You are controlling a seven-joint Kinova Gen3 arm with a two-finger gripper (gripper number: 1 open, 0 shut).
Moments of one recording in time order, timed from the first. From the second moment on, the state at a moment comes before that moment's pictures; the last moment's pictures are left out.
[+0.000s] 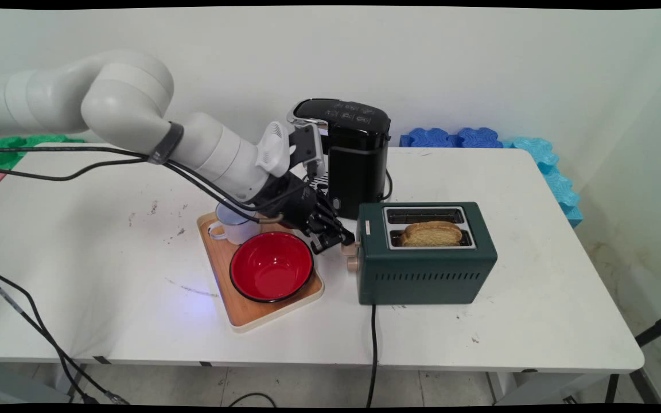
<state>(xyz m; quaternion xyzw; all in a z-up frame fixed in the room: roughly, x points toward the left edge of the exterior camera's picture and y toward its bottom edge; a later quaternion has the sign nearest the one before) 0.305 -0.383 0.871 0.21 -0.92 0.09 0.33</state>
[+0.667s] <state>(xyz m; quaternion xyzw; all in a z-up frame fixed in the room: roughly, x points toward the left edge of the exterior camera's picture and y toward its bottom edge) 0.305 -0.382 0.853 0.20 -0.92 0.08 0.33</state>
